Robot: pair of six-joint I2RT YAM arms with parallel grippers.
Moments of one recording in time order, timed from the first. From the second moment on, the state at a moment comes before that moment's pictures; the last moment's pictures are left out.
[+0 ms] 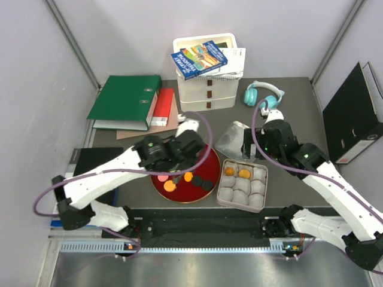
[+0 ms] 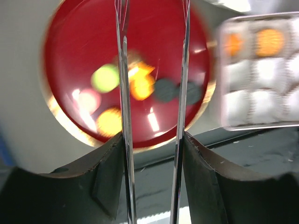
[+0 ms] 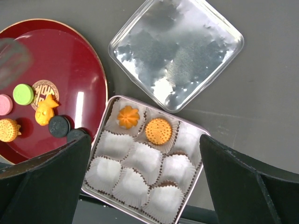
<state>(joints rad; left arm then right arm) -1.10 1.39 1.47 -1.09 -0.41 -0.67 0.63 0.95 1.05 -0.82 0.26 0.42</state>
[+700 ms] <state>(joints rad) -1.09 1.13 1.22 -1.34 -0.34 -1.05 0.63 1.02 1.05 -0.75 0.19 0.41</state>
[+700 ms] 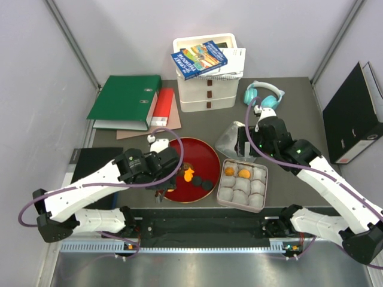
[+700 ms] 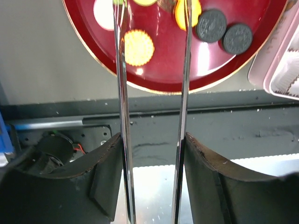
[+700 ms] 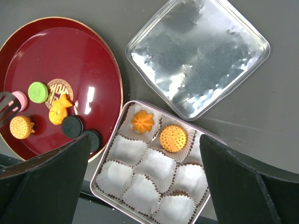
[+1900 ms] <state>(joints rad) -1.09 1.12 1.09 -1.36 -0.21 -1.07 0.63 1.03 1.05 -0.73 0.17 0.42</state>
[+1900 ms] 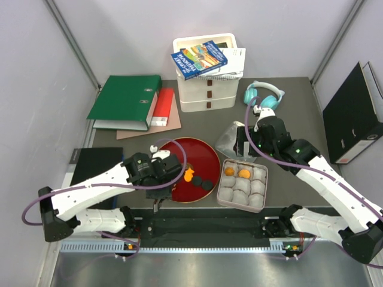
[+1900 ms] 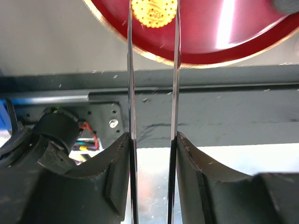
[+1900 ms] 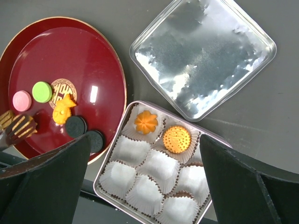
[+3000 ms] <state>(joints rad) -1.21 1.72 1.72 -1.11 -0.09 -0.61 0.63 0.93 1.05 -0.80 0.28 0.41</state>
